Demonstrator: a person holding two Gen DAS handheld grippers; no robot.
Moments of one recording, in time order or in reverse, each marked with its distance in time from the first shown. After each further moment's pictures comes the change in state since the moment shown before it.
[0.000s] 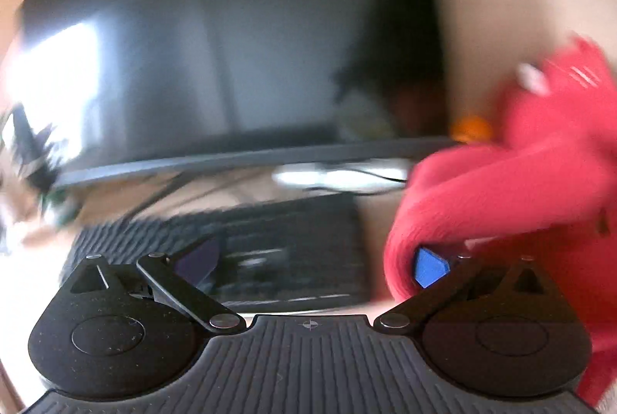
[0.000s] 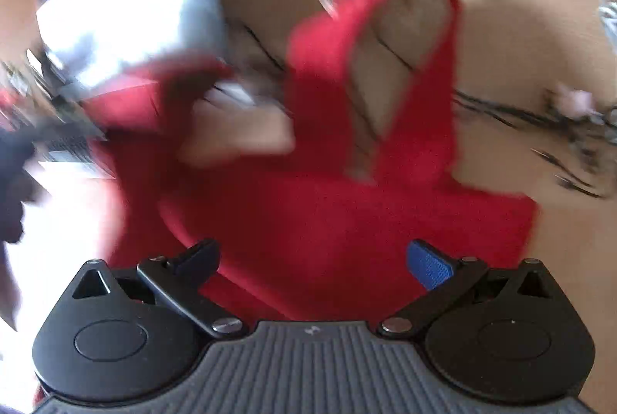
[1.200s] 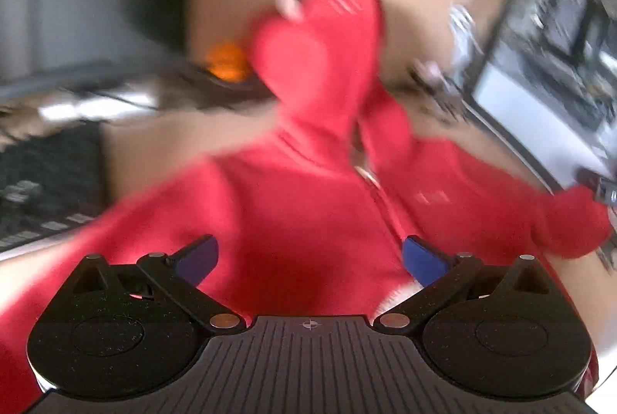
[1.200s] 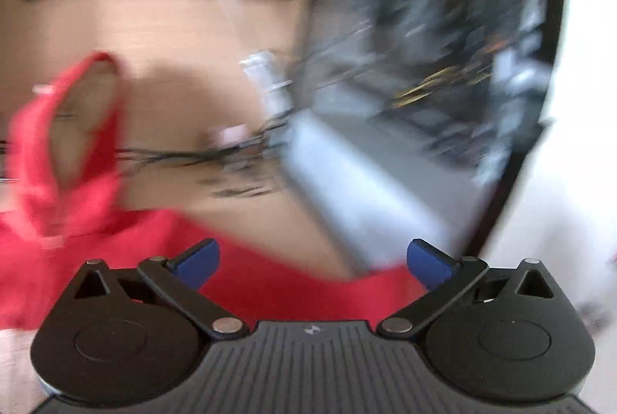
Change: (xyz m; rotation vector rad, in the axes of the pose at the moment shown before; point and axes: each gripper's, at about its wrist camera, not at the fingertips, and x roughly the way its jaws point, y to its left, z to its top) left arm -0.026 -0.101 -0.047 0.185 0.234 -0.728; right arm -0.126 -0.030 -0.059 0.304 -0.260 -0.742
